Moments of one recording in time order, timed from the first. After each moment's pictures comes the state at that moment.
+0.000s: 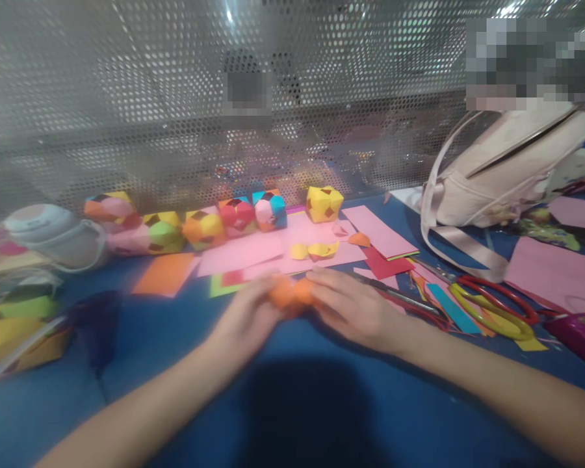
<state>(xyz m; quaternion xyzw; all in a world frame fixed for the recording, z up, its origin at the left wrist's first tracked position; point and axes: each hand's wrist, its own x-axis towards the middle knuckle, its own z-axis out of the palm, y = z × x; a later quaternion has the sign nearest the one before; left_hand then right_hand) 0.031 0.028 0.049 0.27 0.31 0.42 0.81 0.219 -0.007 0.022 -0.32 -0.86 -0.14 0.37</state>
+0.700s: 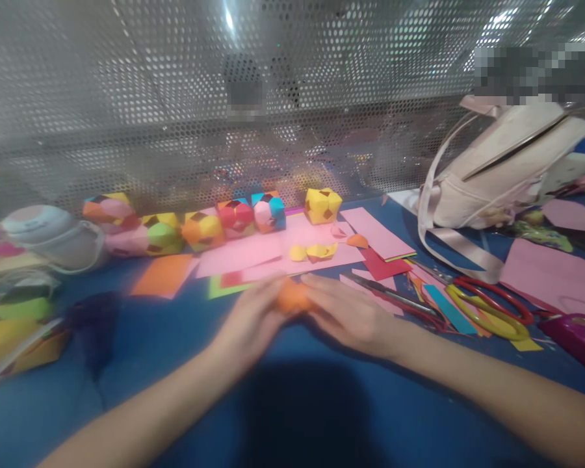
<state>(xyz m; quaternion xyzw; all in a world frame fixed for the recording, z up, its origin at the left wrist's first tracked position) 0.034 0.022 0.046 0.31 0.30 0.43 0.79 0.213 -0.009 0.015 -0.31 -0.85 -0.14 0.40</state>
